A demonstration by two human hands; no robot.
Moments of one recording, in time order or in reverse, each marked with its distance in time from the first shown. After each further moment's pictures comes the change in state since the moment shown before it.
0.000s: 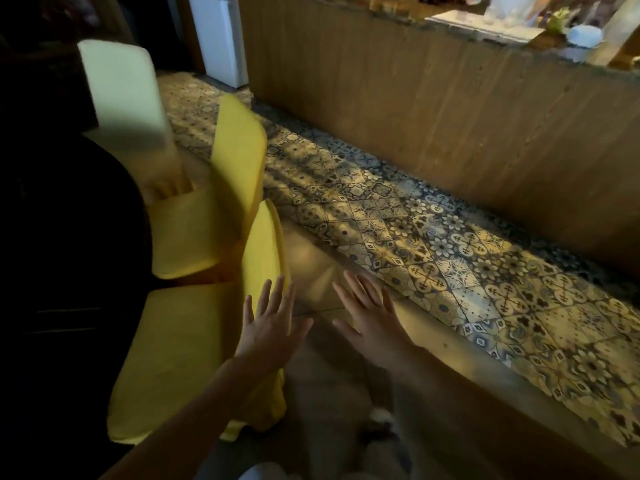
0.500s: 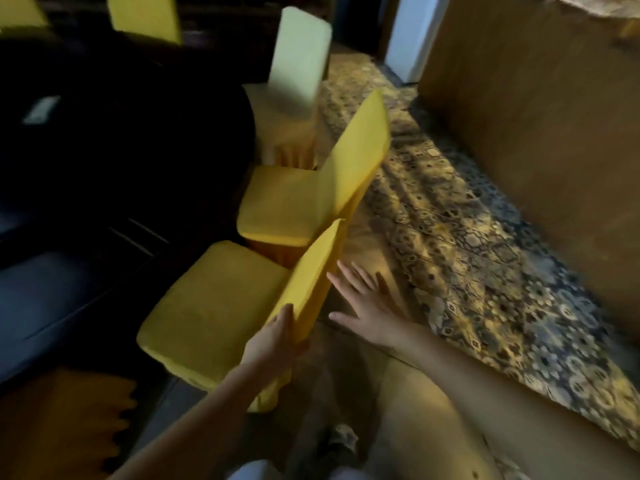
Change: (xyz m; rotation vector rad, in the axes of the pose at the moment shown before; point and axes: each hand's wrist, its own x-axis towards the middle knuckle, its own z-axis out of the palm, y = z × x) left_hand 0.065 0.007 0.030 -0.400 0.011 -0.760; right_hand 0.212 0.035 -0.013 -0.070 -0.390 -0.603
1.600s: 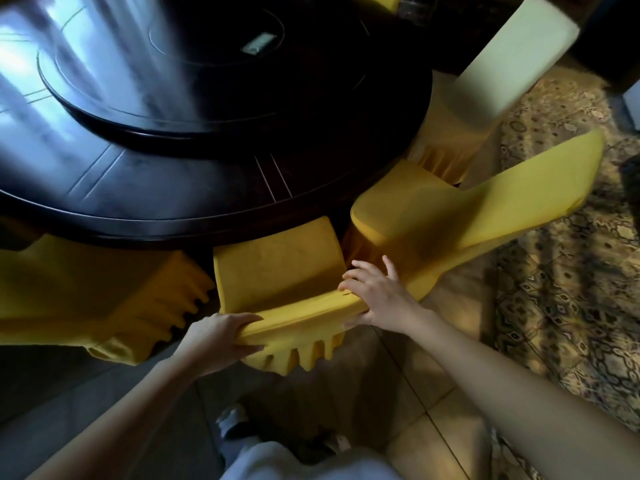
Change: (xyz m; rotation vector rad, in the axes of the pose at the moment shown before) left_hand -0.092 -0.122 -0.034 0.107 0.232 -0.334; right_hand 0.146 -0.055 0.015 -0.267 -0.089 -0.765
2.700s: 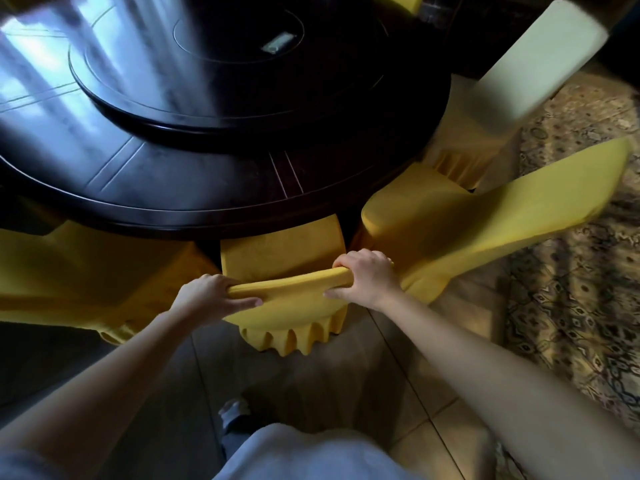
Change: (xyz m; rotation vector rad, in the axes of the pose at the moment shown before) left_hand 0.026 -0.015 -0.027 -0.062 0.082 -0.230; right_hand 0.032 -0.020 -0.011 0.104 0.147 0.147
